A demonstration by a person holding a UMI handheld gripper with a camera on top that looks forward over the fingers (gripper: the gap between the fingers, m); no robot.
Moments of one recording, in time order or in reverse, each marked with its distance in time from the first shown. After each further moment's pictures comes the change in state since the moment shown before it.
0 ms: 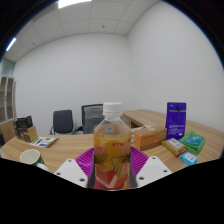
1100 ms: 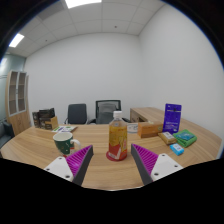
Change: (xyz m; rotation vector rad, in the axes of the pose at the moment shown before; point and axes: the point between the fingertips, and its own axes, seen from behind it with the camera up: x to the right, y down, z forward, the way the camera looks) arm -0.016 0.013 -0.153 -0.053 -0.124 -0.059
